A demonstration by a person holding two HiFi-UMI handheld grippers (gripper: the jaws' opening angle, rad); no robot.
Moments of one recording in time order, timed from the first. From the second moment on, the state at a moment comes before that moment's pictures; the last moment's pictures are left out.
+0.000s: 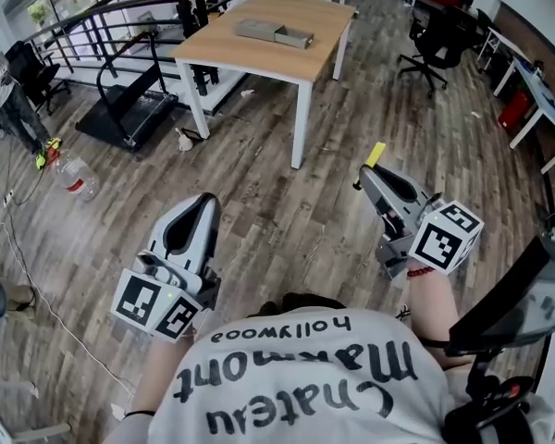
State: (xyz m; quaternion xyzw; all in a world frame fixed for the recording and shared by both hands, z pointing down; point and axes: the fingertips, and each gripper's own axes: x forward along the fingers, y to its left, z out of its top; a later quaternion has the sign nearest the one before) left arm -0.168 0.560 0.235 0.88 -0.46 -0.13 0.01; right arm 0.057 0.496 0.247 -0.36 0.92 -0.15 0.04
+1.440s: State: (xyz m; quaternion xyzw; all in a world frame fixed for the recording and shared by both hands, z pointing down) left arm -0.042 0.245 0.250 0.87 -0.46 -0.18 0.10; right arm 0.198 0.209 0.265 -0.37 0.91 -0.17 0.03
